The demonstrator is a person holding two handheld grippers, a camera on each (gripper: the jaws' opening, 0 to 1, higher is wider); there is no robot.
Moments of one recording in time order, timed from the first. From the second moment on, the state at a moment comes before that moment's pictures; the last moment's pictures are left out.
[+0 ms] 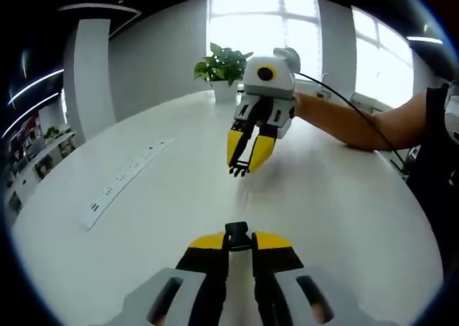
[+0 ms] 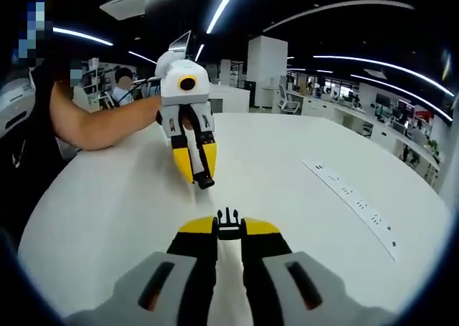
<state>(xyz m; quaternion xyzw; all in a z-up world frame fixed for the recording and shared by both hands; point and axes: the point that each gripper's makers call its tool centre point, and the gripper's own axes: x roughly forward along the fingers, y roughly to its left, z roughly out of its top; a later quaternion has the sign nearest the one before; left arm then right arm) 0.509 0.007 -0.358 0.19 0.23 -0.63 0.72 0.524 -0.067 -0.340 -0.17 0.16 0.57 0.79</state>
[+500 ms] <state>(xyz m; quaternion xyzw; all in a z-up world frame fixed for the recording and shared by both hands) 0.503 0.004 -0.360 0.19 0.24 -0.63 0.72 0.513 -0.064 -0.339 -0.17 0.16 0.58 0.78</state>
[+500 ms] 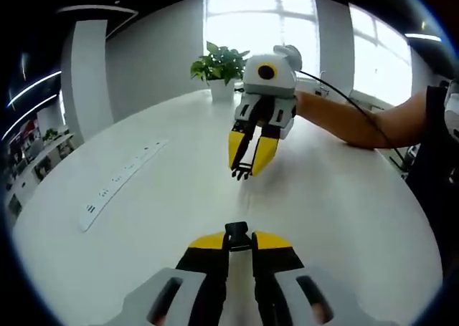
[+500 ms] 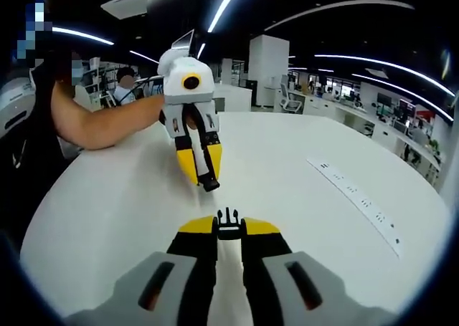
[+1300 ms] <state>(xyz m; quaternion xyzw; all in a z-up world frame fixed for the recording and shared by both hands) 0.486 0.004 -0.358 0.19 0.24 -0.63 0.71 0.494 -0.061 -0.340 -0.17 0.16 0.57 0.79</state>
